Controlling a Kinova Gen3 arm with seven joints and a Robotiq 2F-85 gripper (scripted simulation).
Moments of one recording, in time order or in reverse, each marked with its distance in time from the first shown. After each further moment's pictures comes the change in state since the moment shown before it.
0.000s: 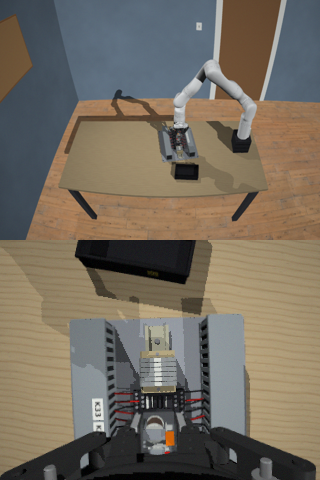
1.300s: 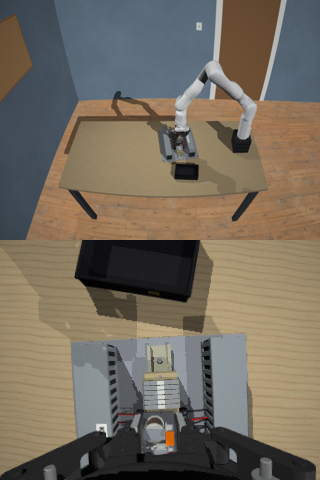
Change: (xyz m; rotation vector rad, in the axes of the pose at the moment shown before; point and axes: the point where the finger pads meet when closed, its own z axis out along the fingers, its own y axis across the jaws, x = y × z) arm 0.030 -0.003 0.001 0.000 -0.001 0.018
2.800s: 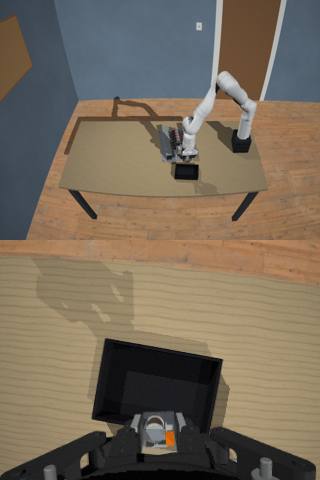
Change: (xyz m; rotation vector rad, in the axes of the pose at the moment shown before) arm 0.197 -0.018 -0.001 0.000 0.001 -0.005
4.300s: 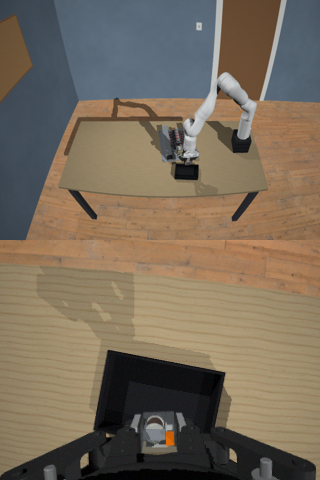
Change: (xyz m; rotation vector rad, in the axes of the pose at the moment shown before) arm 0.017 -0.002 0.001 0.000 0.000 -0.013
